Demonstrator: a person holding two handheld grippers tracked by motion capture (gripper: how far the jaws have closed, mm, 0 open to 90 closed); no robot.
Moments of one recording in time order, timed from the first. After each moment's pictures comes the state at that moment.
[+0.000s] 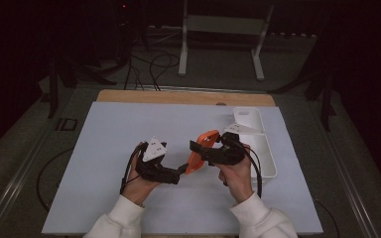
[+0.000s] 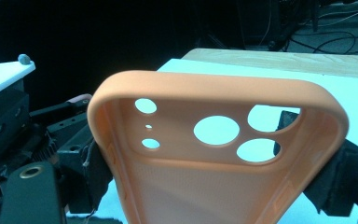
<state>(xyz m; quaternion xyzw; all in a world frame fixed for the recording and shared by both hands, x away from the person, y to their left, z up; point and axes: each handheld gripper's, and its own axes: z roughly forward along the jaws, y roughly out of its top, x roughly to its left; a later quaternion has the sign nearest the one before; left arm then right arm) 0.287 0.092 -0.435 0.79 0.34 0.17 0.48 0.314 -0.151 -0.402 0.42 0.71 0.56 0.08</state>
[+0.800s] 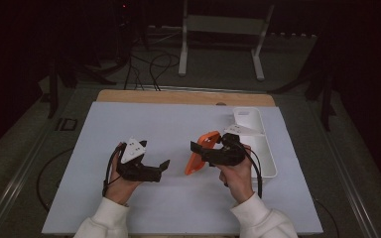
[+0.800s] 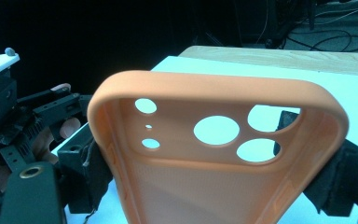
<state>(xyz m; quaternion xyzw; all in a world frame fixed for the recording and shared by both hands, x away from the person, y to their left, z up) 0.286 0.142 -0.443 0.77 0.36 0.21 0.48 0.314 -0.152 -0.404 0.42 0.71 0.55 0.08</state>
